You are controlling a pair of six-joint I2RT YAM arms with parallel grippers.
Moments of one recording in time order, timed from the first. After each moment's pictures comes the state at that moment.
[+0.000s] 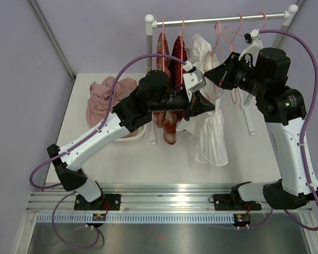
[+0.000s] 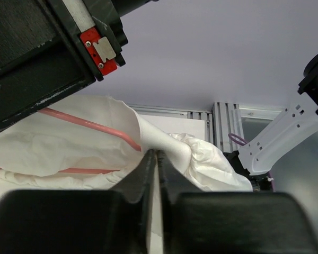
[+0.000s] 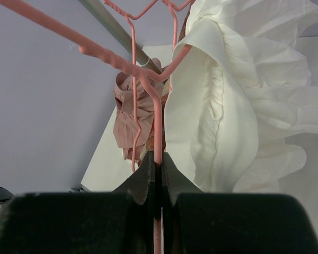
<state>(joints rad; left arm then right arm) -0.98 1.59 1.83 -0.30 0.50 0.00 0.32 1.32 1.94 -0.83 -0.28 0.51</state>
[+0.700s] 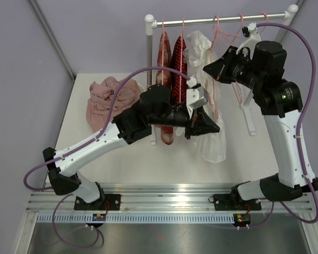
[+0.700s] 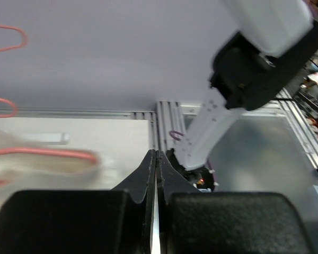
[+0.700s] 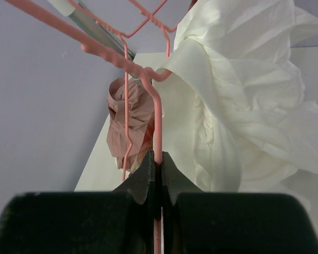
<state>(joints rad) -1.07 1.52 1.72 -0.23 0.58 -0.12 0.33 1.39 2.02 -0.84 -0.25 0.50</state>
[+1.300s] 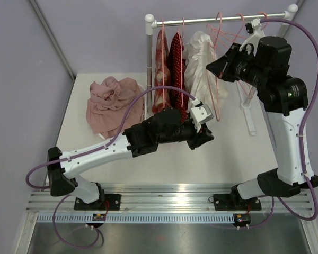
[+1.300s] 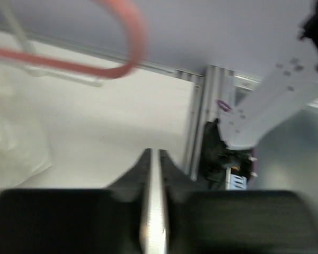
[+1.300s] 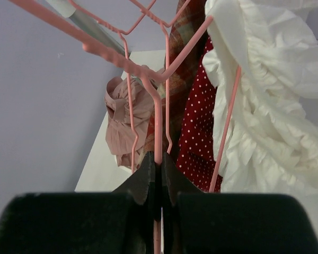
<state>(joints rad) -1.18 1.48 1.45 -0.17 0.20 -0.11 0.33 1.46 2.18 -0.96 -0.22 0.49</state>
